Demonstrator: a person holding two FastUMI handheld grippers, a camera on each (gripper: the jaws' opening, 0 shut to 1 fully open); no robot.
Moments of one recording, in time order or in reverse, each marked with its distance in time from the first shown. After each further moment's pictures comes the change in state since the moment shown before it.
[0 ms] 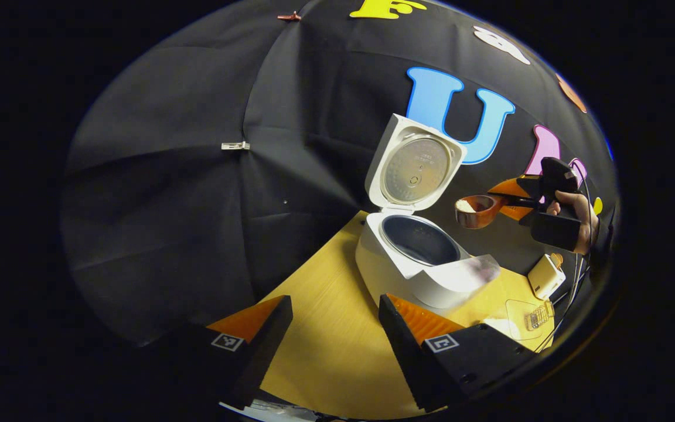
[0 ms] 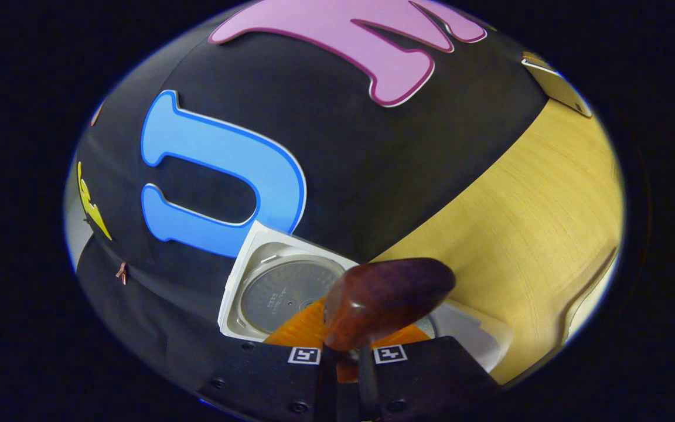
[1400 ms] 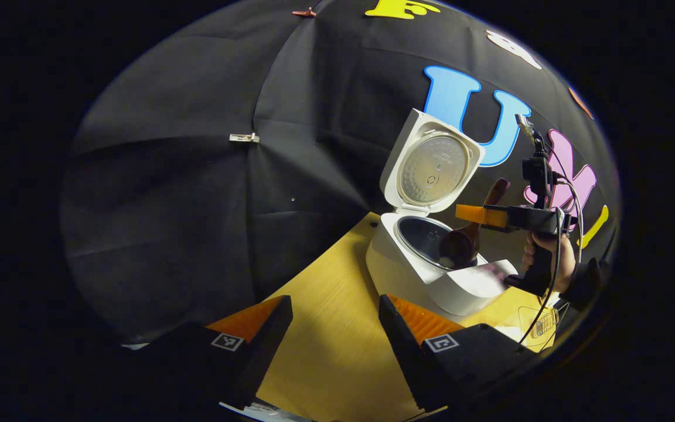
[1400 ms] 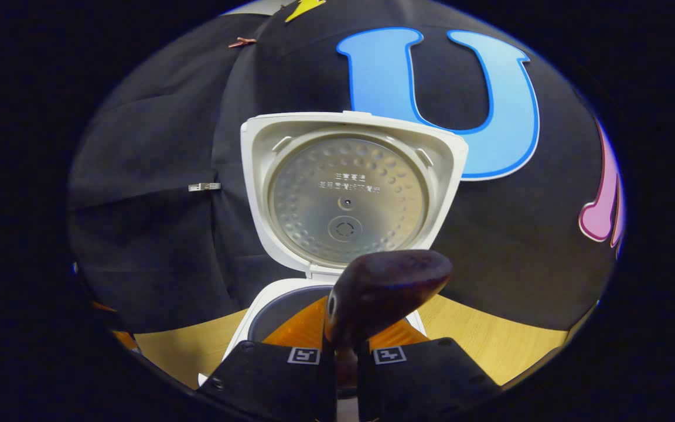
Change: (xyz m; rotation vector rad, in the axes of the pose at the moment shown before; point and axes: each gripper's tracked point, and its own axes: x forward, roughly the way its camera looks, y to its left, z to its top) left arm 0.022 0.017 -0.011 -0.039 -0.023 0.026; right arm 0.040 0.010 -0.110 -1.199 0.036 0.149
